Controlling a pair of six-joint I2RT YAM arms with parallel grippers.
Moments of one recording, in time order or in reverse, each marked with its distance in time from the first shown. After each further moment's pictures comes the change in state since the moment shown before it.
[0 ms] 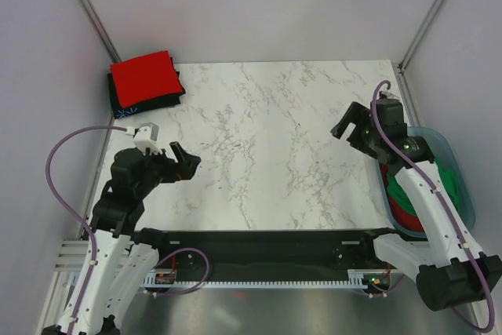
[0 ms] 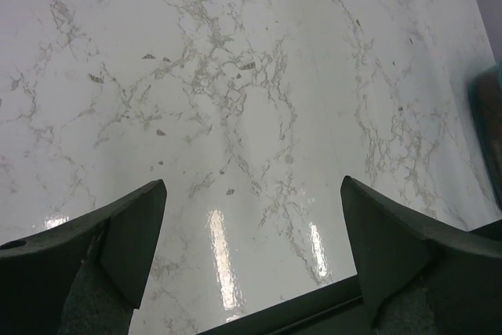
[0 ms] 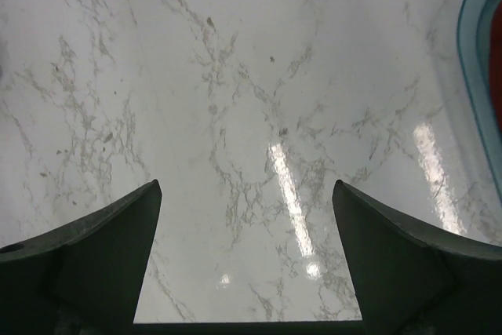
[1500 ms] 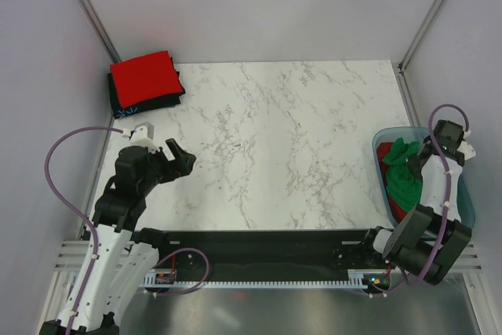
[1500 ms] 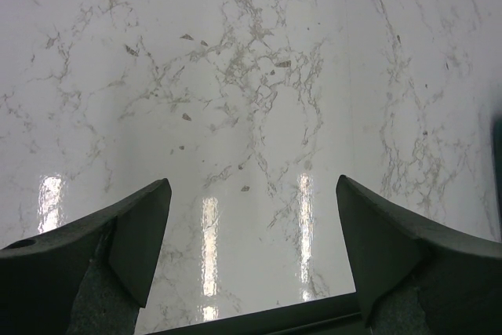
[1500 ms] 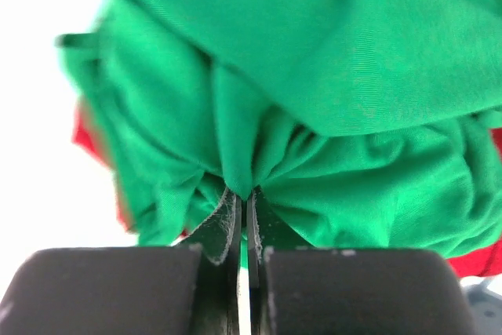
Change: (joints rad) left arm 0.000 0.039 0.000 -0.036 -0.123 -0.103; right arm -0.736 0.195 -0.168 0.072 0.175 -0.022
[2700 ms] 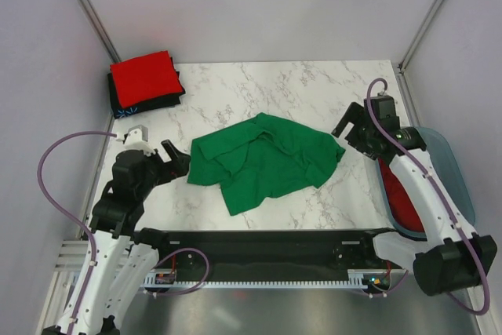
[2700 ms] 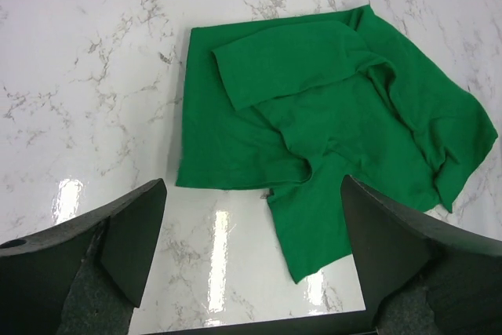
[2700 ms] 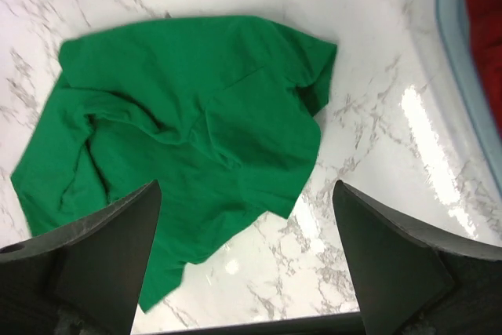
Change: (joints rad) left arm -0.001 -0.044 0.000 -0.024 -0.080 0.000; right arm 0.726 -0.080 0.211 -0.109 -0.108 0.074
